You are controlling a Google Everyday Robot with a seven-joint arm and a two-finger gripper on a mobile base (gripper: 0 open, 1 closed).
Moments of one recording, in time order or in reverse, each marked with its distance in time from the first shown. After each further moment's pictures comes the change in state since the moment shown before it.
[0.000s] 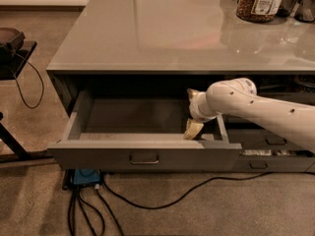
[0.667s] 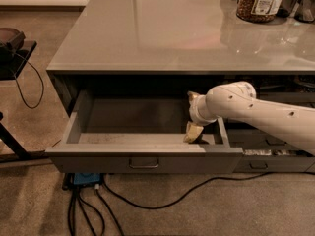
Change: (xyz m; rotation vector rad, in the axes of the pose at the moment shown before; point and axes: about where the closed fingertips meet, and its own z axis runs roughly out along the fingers) arm 0.002 0.009 0.002 -0.001 0.009 0.014
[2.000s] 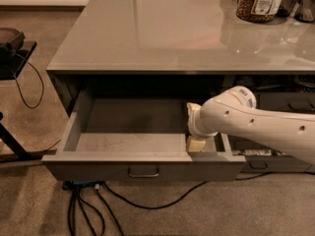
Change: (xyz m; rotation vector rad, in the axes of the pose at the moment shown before) arm -0.011 0.061 -0.042 -0.052 0.102 -0.035
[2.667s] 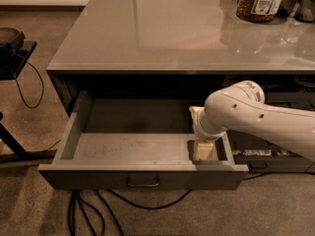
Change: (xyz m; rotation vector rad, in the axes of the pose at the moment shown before) arm 0.008 0.022 -0.032 -0.101 0.040 -0.071
